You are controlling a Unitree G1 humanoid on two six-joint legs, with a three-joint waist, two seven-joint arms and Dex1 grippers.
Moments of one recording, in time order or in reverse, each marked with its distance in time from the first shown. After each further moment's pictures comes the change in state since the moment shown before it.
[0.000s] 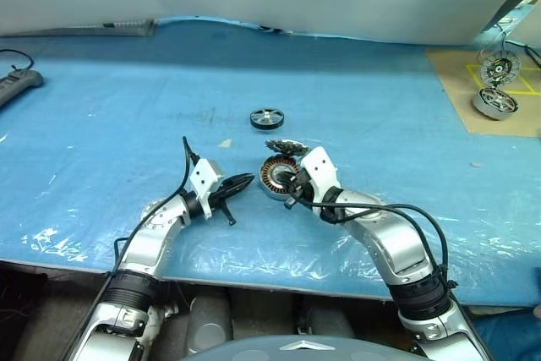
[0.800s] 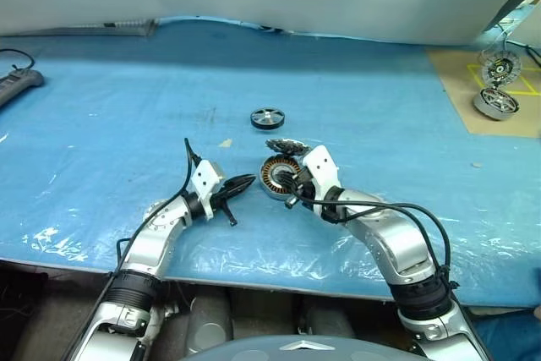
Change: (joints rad) left arm -0.018 -0.011 0.003 0.041 0.008 -0.028 0.023; right arm 0.022 0.001 -0.044 -0.072 0.078 0.023 0.061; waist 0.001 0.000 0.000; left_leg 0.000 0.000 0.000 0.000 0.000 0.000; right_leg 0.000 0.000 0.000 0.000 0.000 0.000
